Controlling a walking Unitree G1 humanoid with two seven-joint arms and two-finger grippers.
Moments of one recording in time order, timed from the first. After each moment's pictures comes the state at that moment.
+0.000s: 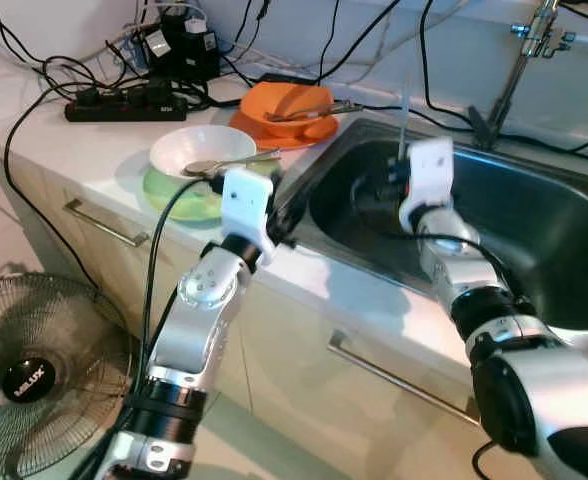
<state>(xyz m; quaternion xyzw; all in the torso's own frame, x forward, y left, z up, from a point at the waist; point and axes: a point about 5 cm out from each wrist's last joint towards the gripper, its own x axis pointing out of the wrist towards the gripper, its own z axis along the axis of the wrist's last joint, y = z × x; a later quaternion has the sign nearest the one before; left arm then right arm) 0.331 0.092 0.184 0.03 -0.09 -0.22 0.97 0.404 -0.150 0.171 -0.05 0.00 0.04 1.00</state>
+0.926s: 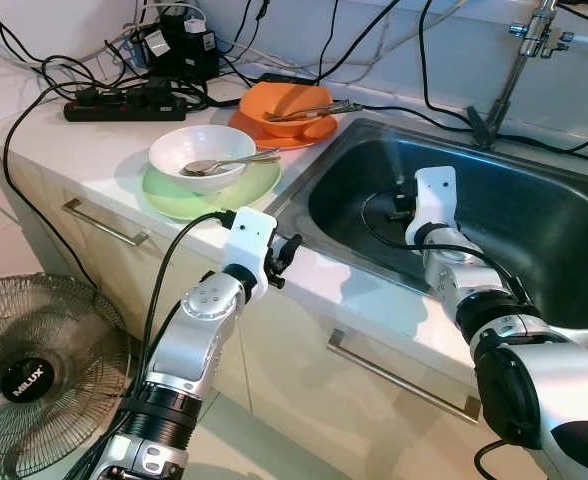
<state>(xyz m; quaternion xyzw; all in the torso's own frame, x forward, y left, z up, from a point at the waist) 0.331 0.098 0.142 0.06 0.05 -0.22 0.97 0.401 -0.160 0.150 -0.04 0.08 0.02 1.00</state>
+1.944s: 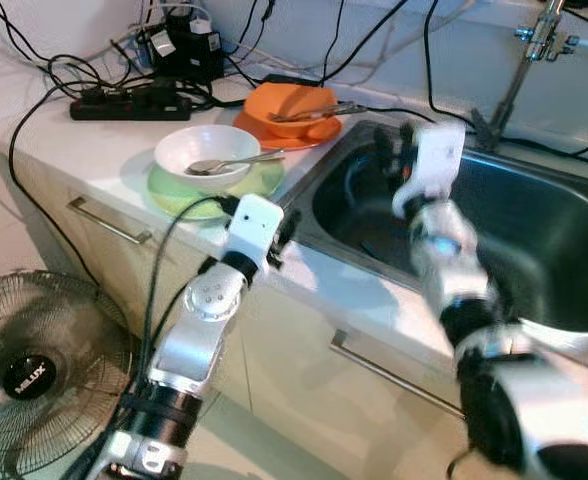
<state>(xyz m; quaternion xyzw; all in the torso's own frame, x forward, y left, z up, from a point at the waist) 0.335 0.097 0.171 0.16 -0.08 -0.18 0.97 0.388 -0.129 0.197 -0.01 -0.18 0.09 0.98</state>
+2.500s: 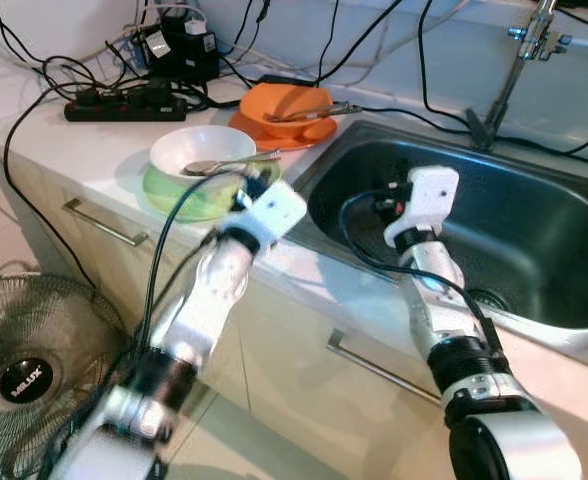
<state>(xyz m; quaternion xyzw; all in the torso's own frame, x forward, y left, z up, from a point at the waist) 0.358 0.095 0.190 0.35 -0.12 -0.14 0.92 0.370 -0.117 0.177 0.02 -0.18 0.08 0.98</state>
